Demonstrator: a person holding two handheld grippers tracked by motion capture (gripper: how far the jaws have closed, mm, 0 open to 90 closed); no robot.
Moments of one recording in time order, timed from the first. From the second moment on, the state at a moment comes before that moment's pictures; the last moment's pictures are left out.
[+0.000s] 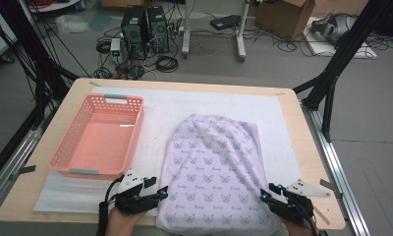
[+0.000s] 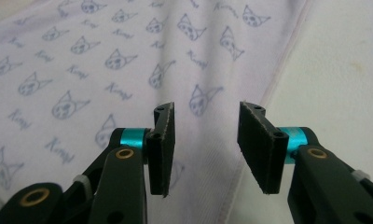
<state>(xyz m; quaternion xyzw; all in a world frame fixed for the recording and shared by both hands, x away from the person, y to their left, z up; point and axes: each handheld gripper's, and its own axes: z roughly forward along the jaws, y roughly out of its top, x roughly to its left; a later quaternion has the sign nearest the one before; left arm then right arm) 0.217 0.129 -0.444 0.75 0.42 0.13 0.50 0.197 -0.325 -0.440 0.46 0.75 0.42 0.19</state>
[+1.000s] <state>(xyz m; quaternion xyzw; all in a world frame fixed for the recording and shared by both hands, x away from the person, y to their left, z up) 0.304 0.109 -0.437 0.75 0.42 0.11 0.50 0.286 -0.299 -0.446 0.43 0.80 0.38 0.16</state>
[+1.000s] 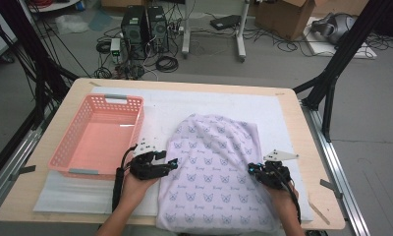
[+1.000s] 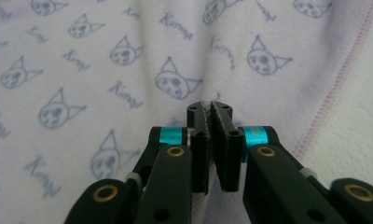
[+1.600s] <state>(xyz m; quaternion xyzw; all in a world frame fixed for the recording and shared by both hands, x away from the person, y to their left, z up) 0.380 0.084 -0.410 0.75 0.43 0.14 0.48 0.257 -0.335 -0.434 0.40 0.81 0.42 0.14</state>
